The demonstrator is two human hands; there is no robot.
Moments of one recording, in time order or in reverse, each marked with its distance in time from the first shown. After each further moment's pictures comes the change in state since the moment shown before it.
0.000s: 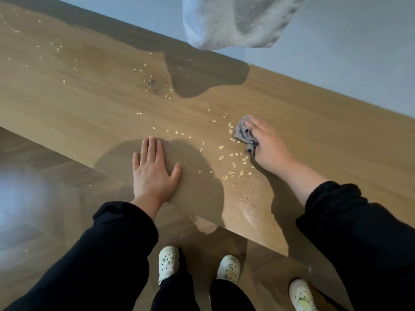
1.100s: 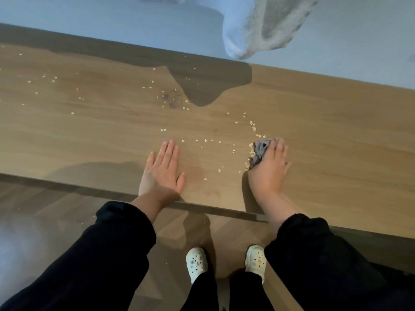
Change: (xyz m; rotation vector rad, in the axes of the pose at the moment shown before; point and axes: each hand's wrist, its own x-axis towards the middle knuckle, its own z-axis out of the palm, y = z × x) left_hand 0.058 -0.096 -0.030 0.214 -0.120 0.530; right_hand -0.022 -0.134 0.083 0.049 0.356 0.857
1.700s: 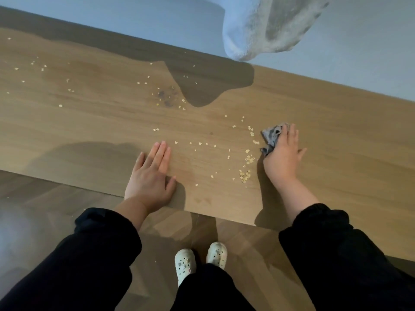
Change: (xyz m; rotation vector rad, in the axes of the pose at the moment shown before) left_hand -0.001 -0.003 0.002 -0.098 0.047 0.030; right_hand 0.075 0.019 -0.025 -0.071 -0.057 -0.090
